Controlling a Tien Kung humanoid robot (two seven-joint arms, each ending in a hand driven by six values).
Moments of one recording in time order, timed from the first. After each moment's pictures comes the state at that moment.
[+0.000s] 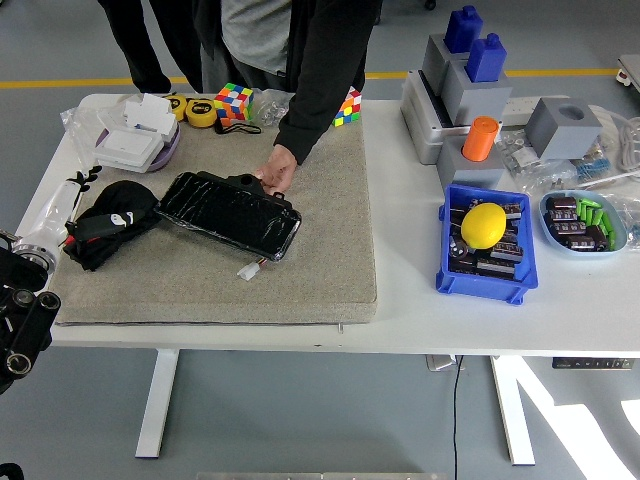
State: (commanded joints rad) left arm -0.38 0.19 -1.49 -0.84 1.93 0.10 -0.02; right arm -0.04 -0.13 1.61 0.25 -1.32 0.02 0.22
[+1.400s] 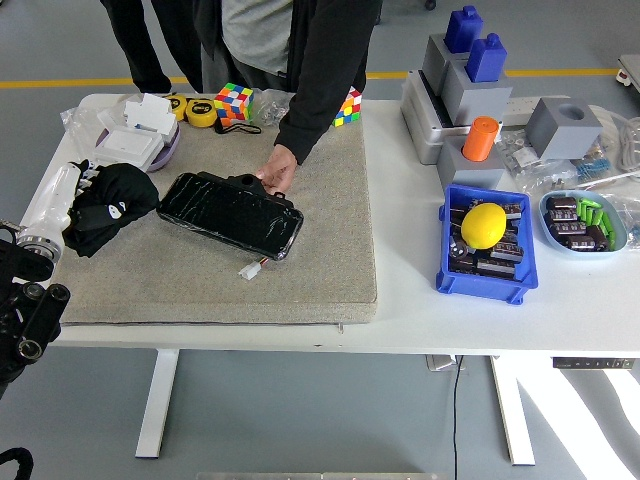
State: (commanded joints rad) left arm -0.42 0.18 -1.50 -0.80 1.95 0.23 -0.15; right arm -0.05 -0.13 1.60 0.25 -1.31 0.01 0.23
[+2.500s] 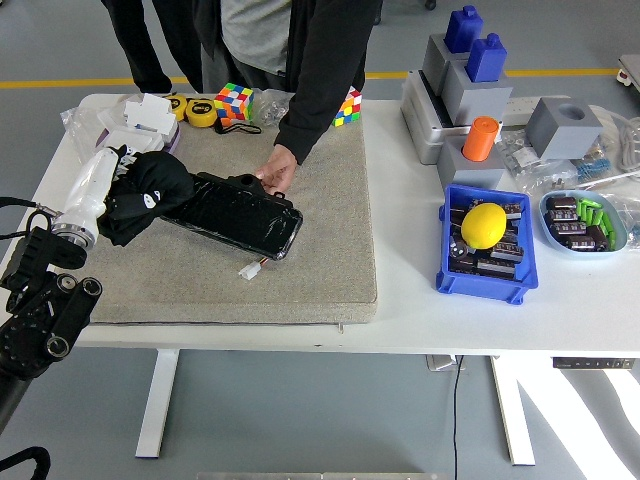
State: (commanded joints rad) left arm -0.45 0.14 -1.38 -0.84 1.94 0.24 -0.12; right arm -0.05 -0.13 1.59 0.26 -1.30 0.02 0.23
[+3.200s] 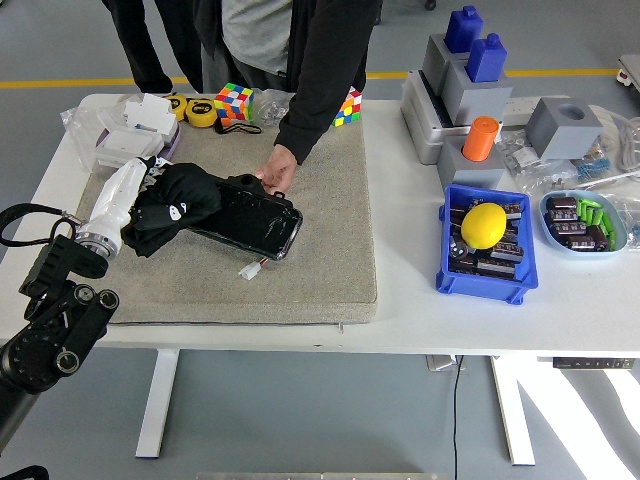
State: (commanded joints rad) left arm -0.41 0.15 -1.27 -0.93 1.87 0.24 -0.10; right arm -0.05 -0.13 1.60 0.26 -1.30 0.02 0.23
